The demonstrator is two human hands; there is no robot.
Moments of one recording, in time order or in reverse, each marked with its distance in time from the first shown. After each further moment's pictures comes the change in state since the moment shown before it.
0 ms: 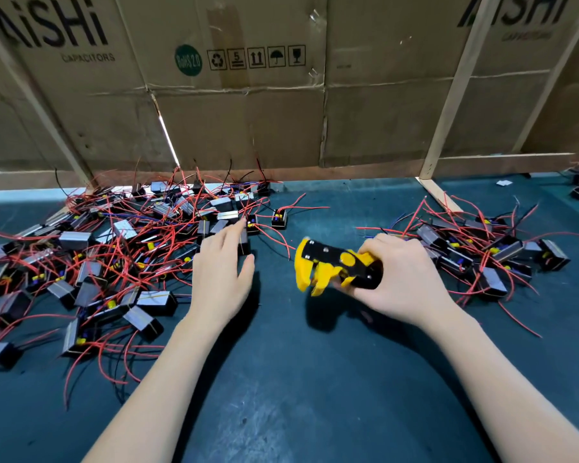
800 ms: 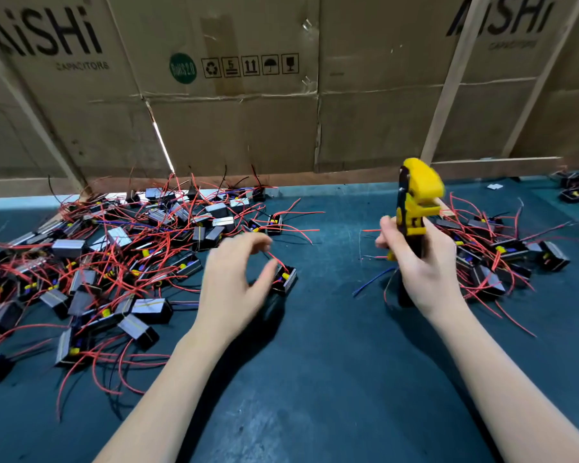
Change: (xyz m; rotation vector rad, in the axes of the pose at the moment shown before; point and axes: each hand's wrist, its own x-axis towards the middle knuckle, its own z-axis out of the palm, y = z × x) left_hand -0.012 0.028 -0.010 -0.231 0.123 0.299; right_hand 0.006 0.001 -0.013 0.787 0.414 0.328
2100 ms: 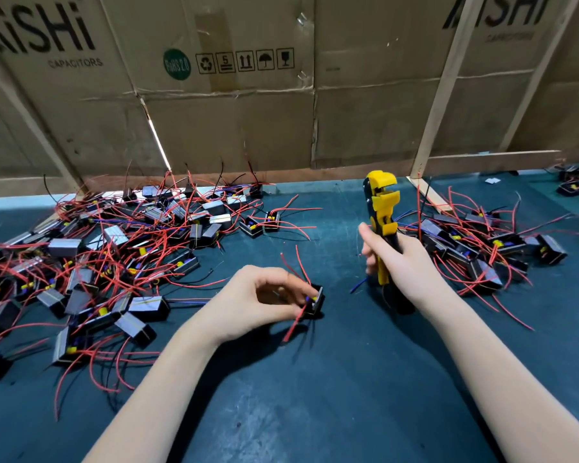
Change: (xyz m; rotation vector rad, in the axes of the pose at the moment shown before) left_hand -0.005 0.005 -0.001 -0.623 -0.647 -0.145; right_hand -0.001 0.003 0.004 0.046 -0.261 0.383
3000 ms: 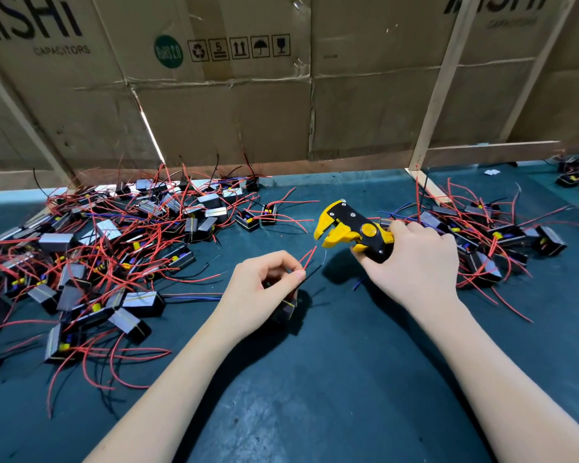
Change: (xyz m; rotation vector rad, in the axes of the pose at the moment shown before) left_hand 0.008 -0.001 0.023 0.013 0.307 -0.075; right_hand 0.005 0.025 -0.003 -1.203 0.425 -0.317
